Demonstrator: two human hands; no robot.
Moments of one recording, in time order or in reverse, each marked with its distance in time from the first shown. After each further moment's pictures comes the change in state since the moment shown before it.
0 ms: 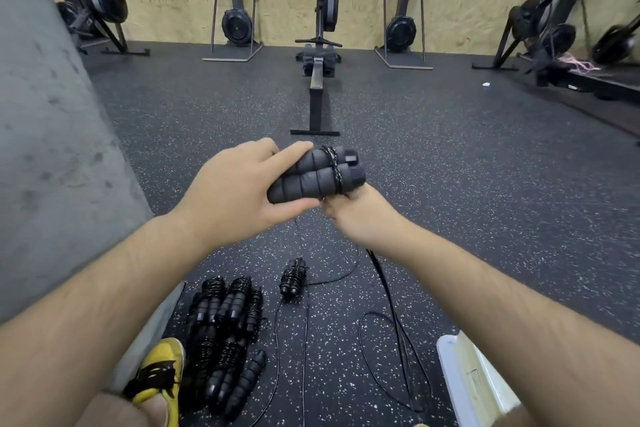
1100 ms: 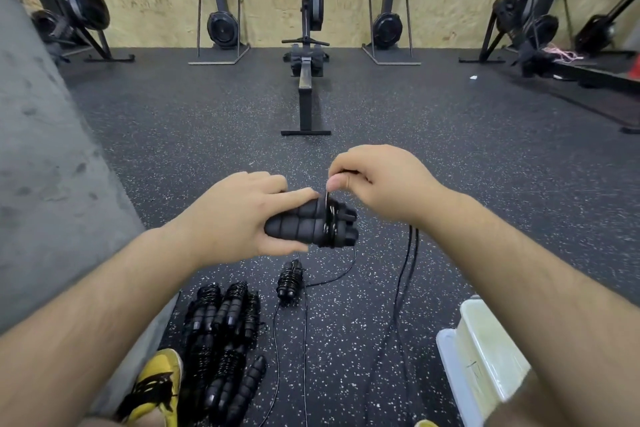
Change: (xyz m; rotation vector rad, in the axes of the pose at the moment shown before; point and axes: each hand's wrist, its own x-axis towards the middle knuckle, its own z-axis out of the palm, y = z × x) left_hand -0.002 -0.009 0.021 -0.018 -0.216 0.266; right_hand 0.006 -0.004 -0.060 -0.709 0.050 -0.415
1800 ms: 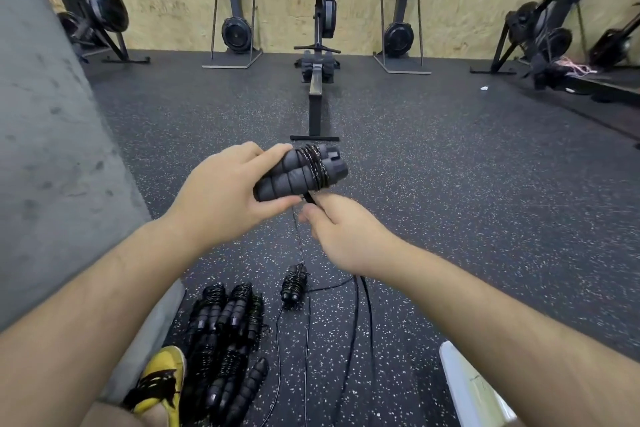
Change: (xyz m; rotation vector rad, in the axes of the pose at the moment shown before) left_hand -0.006 -0.008 -0.019 -0.044 0.191 -0.362; right_hand -0.015 -0.062 0.042 0.525 -0.123 0.251
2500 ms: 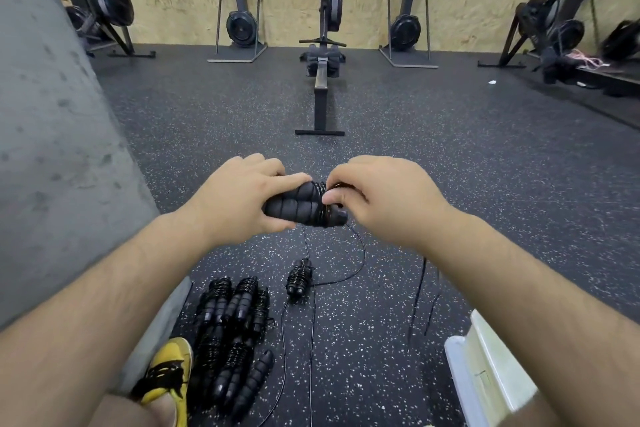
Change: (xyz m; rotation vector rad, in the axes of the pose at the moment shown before) left_hand -0.003 -0.013 0.016 0.178 -0.216 0.169; right_hand -0.001 0.000 -0.048 -0.654 0.169 -0.307
